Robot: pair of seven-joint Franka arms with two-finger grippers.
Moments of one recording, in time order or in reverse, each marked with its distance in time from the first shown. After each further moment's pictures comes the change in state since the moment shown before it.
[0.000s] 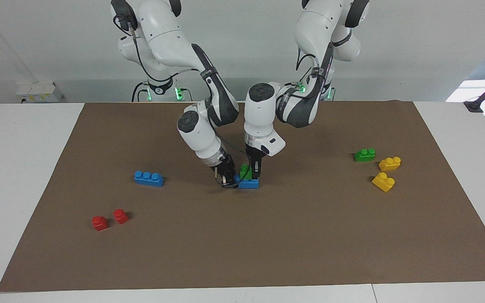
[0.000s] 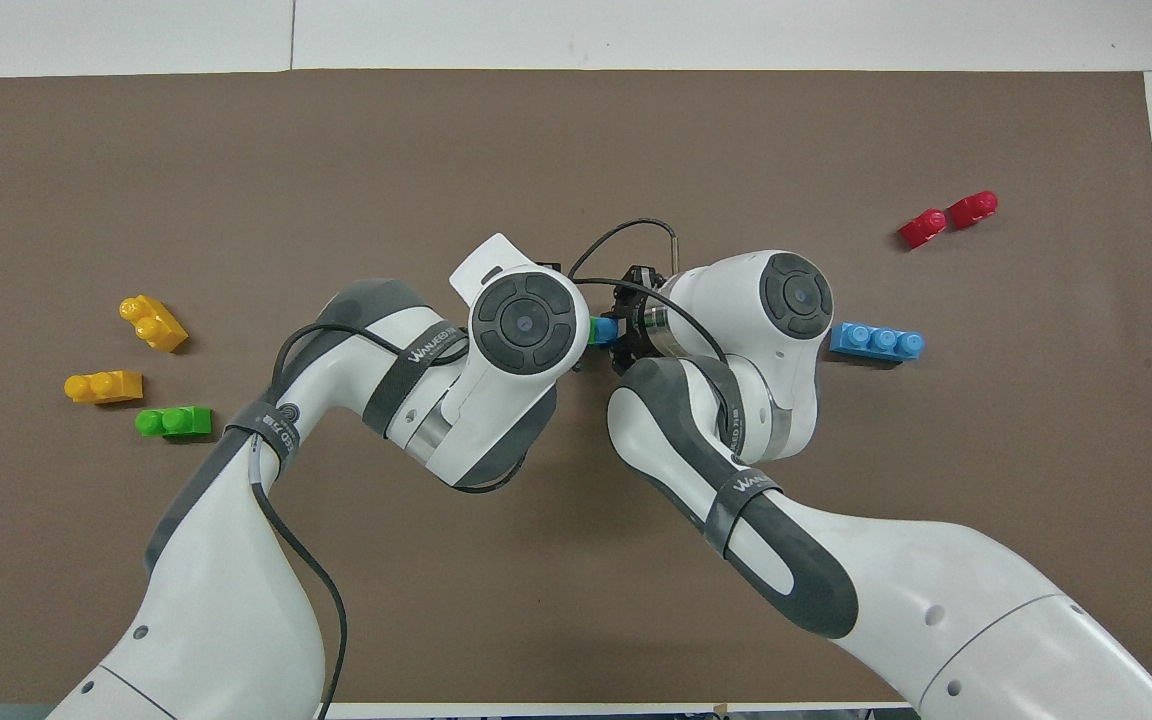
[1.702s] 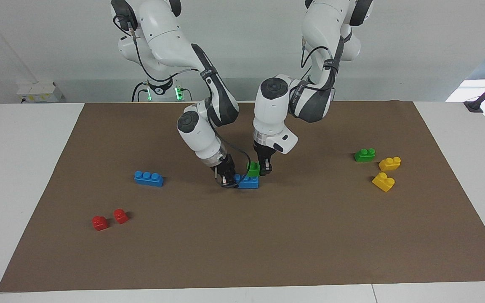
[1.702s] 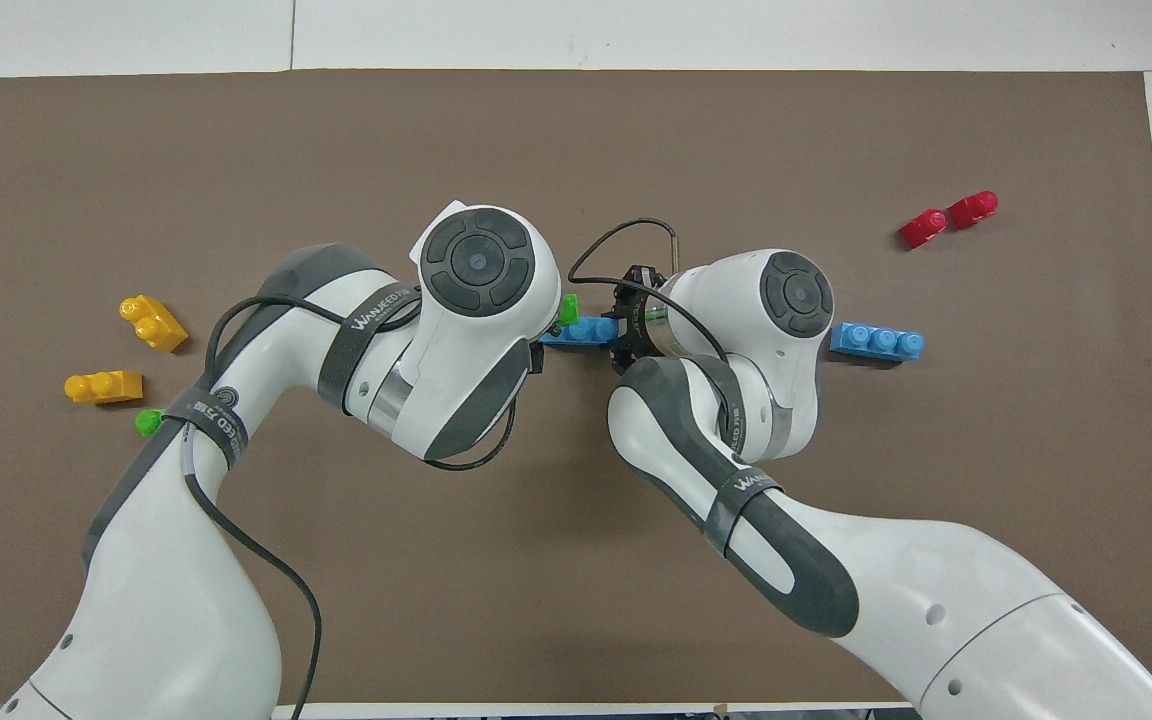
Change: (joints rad) left arm 0.050 -0.022 -0.018 0.101 -0.077 -0.156 -0.026; right arm -0.002 0.000 -0.001 0.002 0.000 -0.007 0.001
